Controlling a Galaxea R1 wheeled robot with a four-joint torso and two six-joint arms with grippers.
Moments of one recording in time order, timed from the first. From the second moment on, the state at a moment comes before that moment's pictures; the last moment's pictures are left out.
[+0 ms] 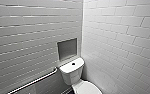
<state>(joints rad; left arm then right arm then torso) 1.48 2.80 -2.33 0.16 0.05 -0.19 -1.51 2.80 -2.23 0.17 0.00 -0.10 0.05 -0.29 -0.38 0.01</state>
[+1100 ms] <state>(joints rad) 1.46 2.80 -2.33 0.16 0.04 -0.19 -1.51 2.79 -2.26 0.18 0.02 -0.10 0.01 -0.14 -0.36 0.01</state>
